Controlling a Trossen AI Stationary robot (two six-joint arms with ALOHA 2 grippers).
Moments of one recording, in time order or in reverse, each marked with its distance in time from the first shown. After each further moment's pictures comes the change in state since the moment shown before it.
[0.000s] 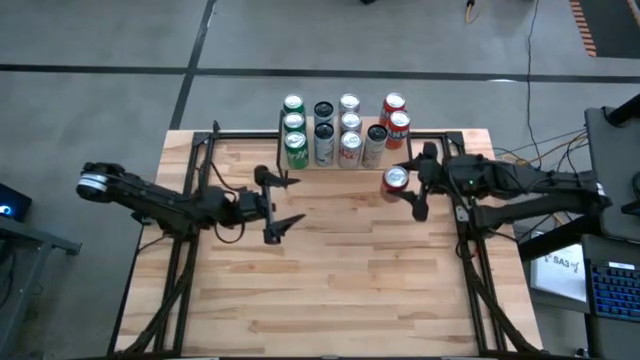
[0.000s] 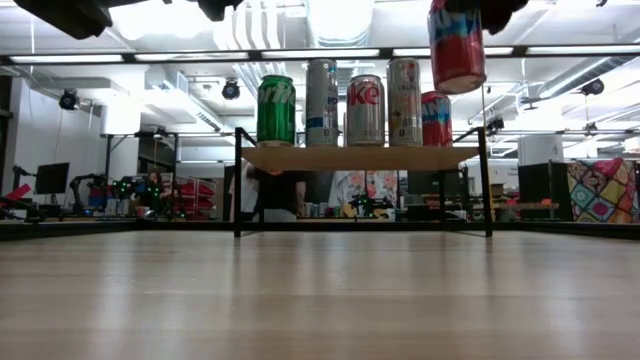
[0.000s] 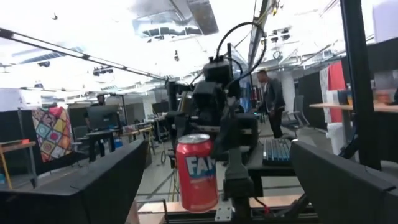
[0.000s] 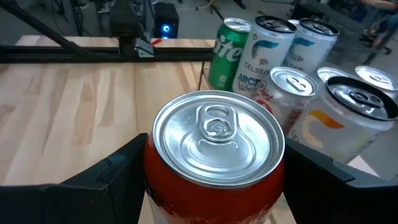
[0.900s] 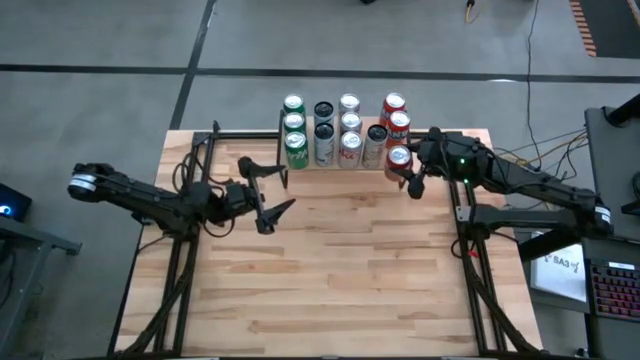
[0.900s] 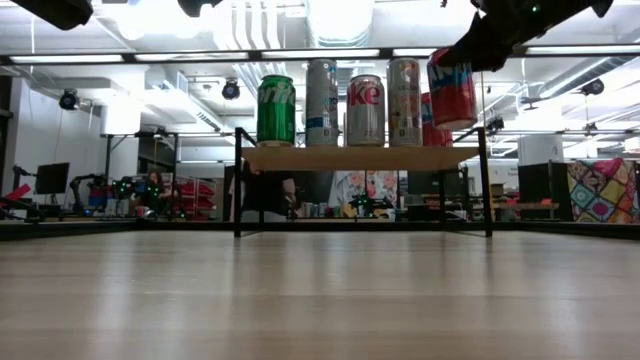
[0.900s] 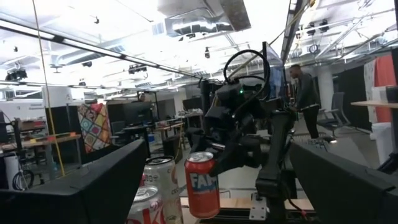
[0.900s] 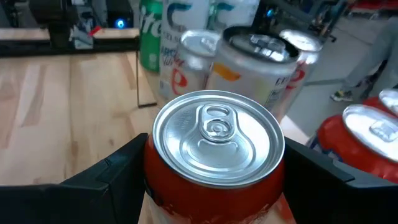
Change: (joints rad) left arm 0.000 -0.134 -0.015 -0.098 -0.141 0.049; right arm -0.361 -0.050 -0.154 0.132 -0.178 -0.102
